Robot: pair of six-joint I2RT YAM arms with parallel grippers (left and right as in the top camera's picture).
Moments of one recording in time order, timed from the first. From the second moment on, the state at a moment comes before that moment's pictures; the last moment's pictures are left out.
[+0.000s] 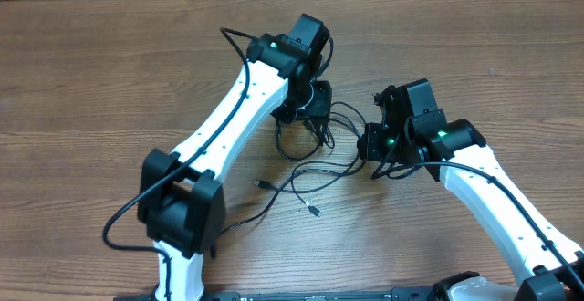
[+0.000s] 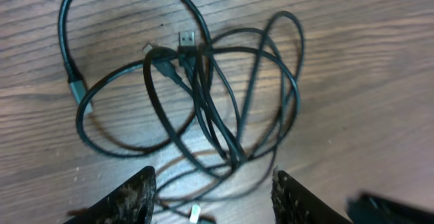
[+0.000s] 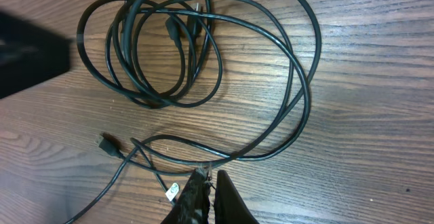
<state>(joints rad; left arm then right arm) -0.53 2.05 1.85 -1.15 0.22 -0.44 0.32 1.43 1.00 -0.70 -0.29 0.41</state>
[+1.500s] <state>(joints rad) -0.54 2.14 1.84 -1.08 0.21 -0.47 0.32 1.43 1.00 -0.70 -0.29 0.41</state>
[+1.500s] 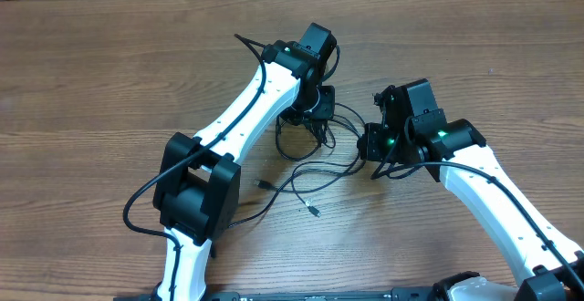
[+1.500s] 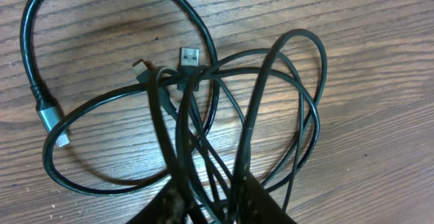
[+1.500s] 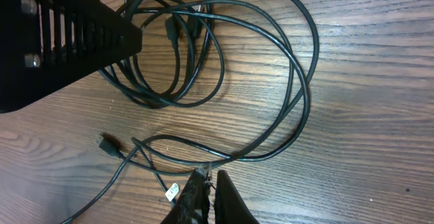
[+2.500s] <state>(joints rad) -0.53 1.95 1.90 -1.10 0.32 -0.36 0.32 1.43 1.00 -0.54 -0.40 0.41</state>
